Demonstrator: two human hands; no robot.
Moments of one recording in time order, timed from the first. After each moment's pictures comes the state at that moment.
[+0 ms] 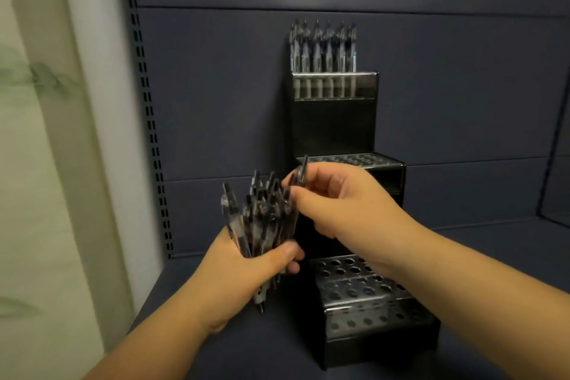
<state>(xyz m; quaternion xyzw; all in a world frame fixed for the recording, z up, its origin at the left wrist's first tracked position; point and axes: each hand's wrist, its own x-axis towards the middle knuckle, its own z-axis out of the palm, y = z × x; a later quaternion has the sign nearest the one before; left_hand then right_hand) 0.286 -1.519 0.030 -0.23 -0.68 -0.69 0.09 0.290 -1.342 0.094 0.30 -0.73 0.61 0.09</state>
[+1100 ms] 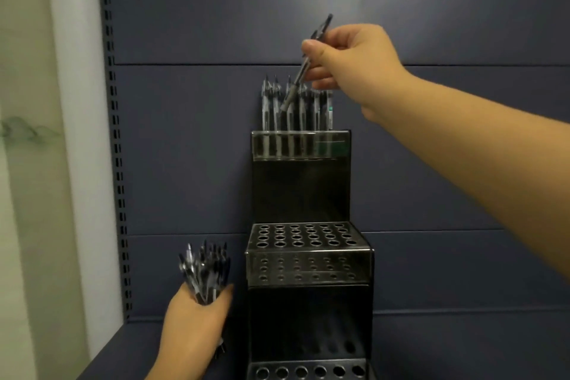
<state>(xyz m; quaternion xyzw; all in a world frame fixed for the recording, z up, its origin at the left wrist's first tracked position) 0.207 -1.470 0.030 0.16 -0.75 -0.59 0.25 0.145 -1.267 0.301 0.34 -0.68 0.56 0.33</state>
